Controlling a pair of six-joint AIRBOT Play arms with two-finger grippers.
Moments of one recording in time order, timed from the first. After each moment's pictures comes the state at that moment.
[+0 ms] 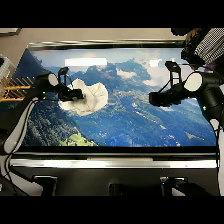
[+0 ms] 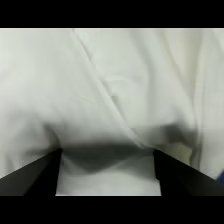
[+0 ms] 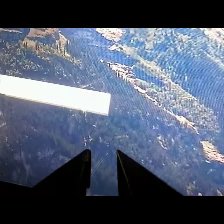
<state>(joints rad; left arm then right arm) -0.17 -1.85 1.64 1.34 -1.09 -1.68 0.14 -1.25 1.32 -1.35 1.28 1.62</state>
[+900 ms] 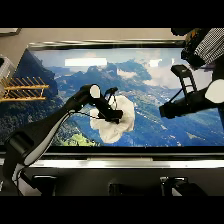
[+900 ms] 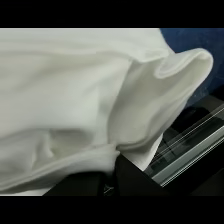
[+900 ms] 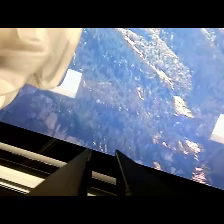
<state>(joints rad) -0.61 -1.87 1.71 1.01 -1.33 -1.73 0.14 -1.02 1.27 -1.43 1.49 1.45</state>
